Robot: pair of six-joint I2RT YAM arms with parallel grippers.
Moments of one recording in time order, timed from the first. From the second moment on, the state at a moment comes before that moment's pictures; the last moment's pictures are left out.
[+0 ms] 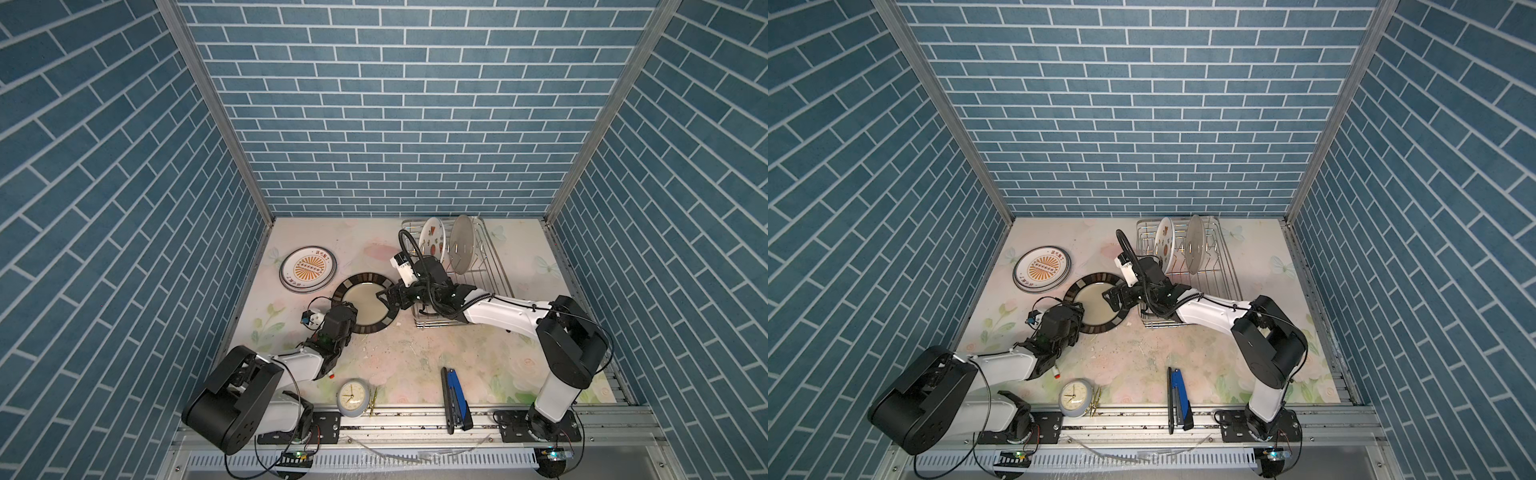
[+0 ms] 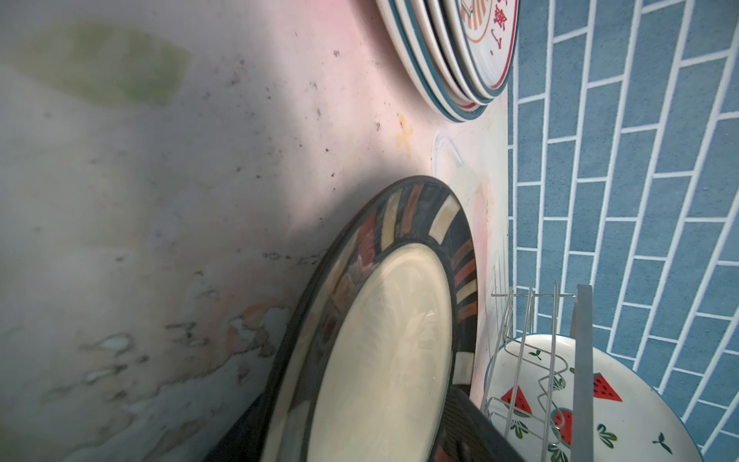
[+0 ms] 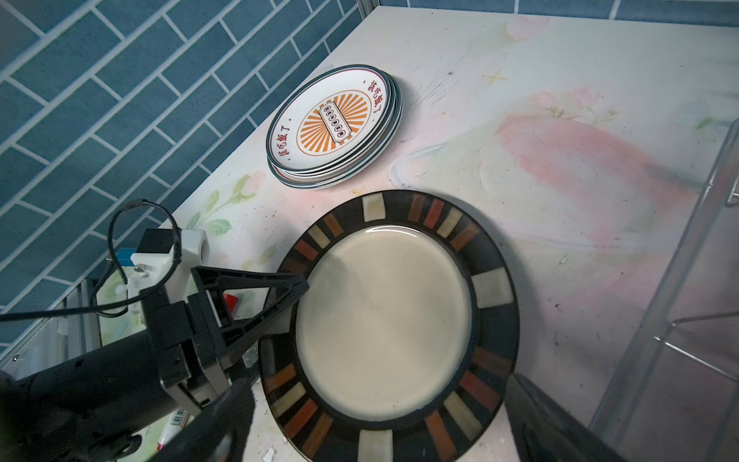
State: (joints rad) left arm -0.48 1.33 0.25 0.45 -0.32 -1.59; right arm 0.88 1.75 1.12 0.08 -0.19 0.28
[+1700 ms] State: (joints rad) left arm -0.62 1.31 0.38 0.90 0.13 -0.86; right arm 0.82 1.31 0.97 0.04 0.46 0.20
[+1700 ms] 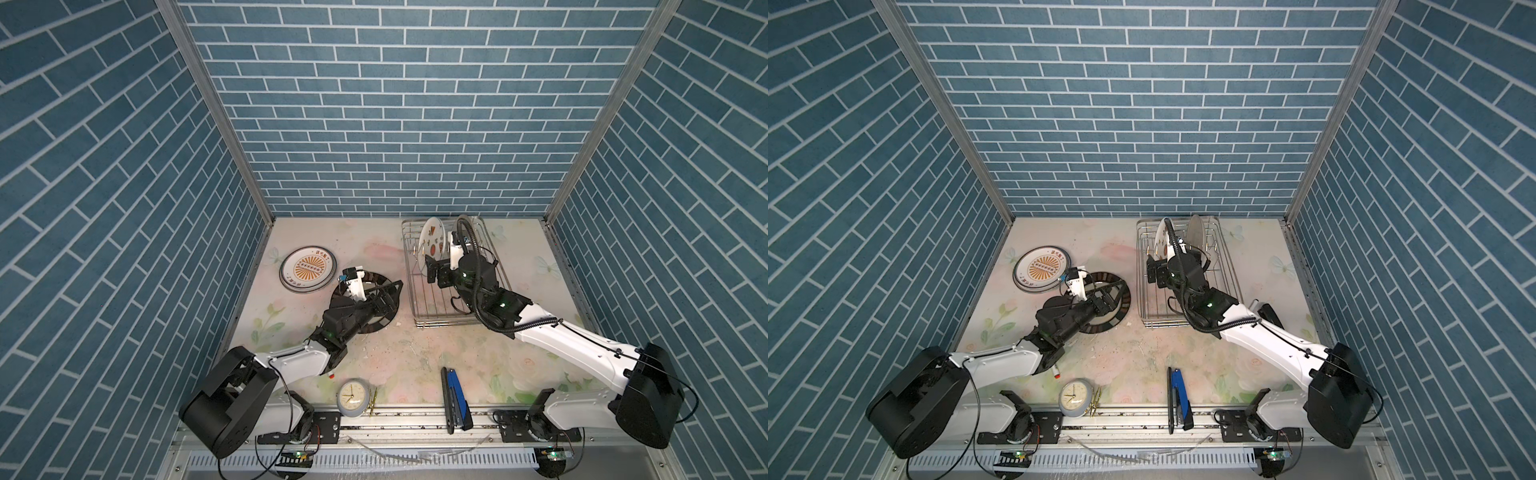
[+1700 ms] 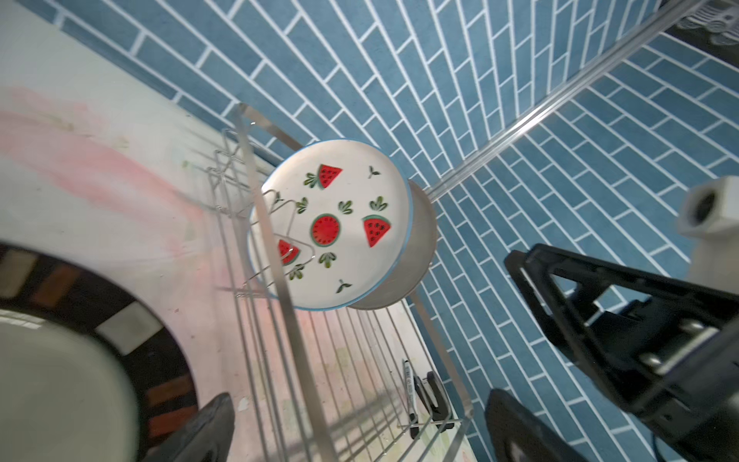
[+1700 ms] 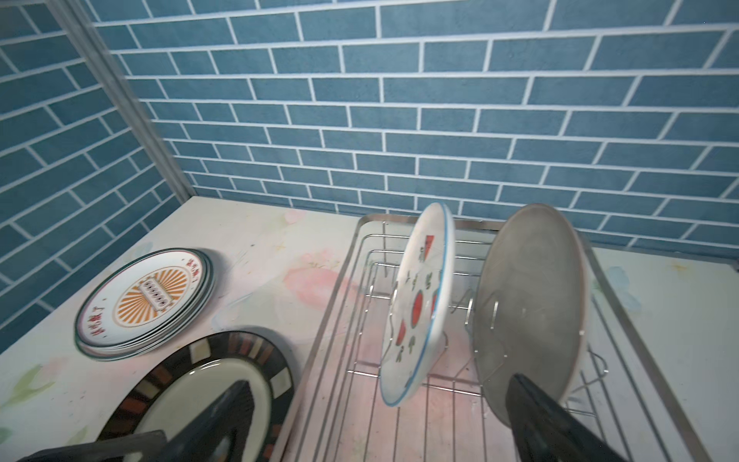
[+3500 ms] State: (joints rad) left arm -0.65 1.23 0.30 1.09 0.22 -0.75; right arm 0.70 2.00 1.69 -0.35 0.72 0.19
